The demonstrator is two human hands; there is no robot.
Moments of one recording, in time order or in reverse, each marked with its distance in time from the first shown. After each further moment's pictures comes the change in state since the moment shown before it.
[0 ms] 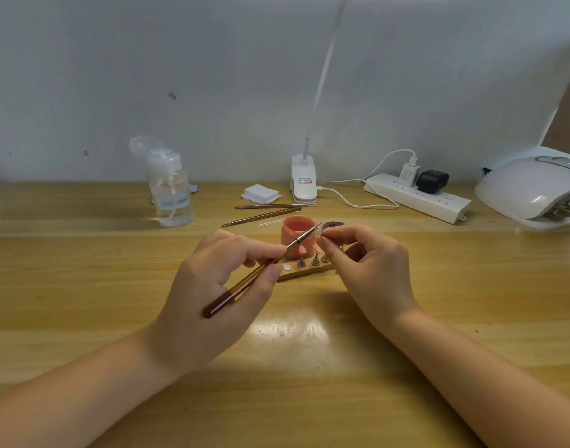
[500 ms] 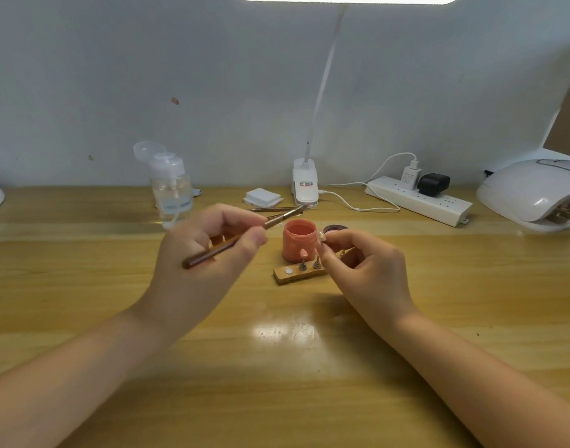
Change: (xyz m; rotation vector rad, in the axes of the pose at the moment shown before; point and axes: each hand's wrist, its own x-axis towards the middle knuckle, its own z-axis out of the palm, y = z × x) left_hand 0.018 -0.010 -0.011 -0.250 0.080 -0.277; right_hand -0.002 -0.007 0.000 0.023 -0.028 0.028
